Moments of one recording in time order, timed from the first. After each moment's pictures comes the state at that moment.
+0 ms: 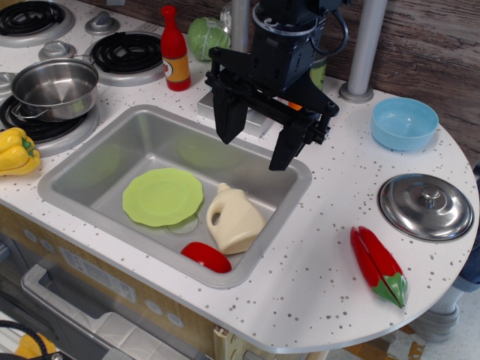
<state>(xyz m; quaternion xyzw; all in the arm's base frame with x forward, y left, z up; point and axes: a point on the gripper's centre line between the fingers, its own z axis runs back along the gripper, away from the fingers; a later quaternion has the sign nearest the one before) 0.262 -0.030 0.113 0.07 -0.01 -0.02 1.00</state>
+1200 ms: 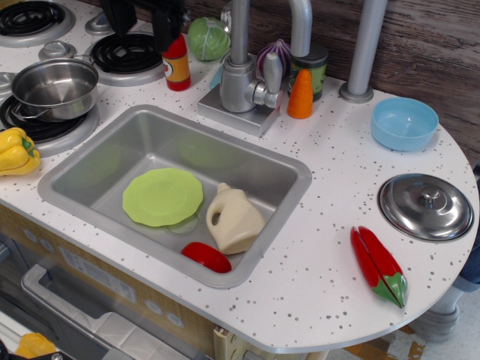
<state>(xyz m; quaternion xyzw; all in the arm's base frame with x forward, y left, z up) 0.340 0.141 0.136 0.07 -0.13 0.02 0.99</state>
